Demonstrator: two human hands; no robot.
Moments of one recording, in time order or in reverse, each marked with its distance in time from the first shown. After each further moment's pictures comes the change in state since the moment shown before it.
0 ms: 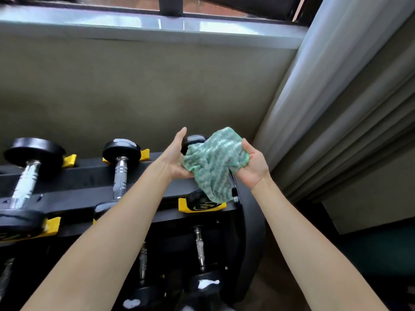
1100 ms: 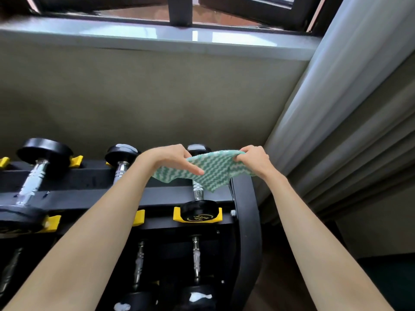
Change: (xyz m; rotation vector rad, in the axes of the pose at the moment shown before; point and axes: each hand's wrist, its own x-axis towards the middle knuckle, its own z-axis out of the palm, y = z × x) left_hand -0.011 0.037 0.015 1.634 0.258 0.154; right_hand 0.038 -0.061 -0.011 -1.786 0.344 -0.143
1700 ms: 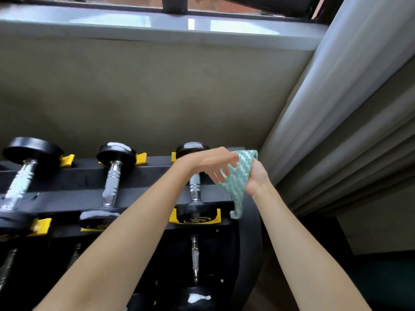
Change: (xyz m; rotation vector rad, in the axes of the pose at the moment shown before) left_hand 0.032 0.080 0.037 -0.401 -0.159 0.046; right_hand 0.006 0.023 0.039 1.622 -0.388 0.418
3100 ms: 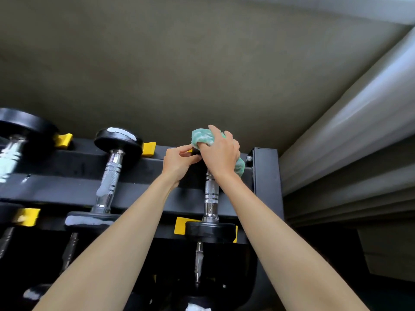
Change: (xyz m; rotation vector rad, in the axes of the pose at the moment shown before) left_hand 0.082 -0.154 -0.044 -0.604 0.801 -0.023; right_hand 0.113 0.053 0.086 -1.616 0.400 -0.497
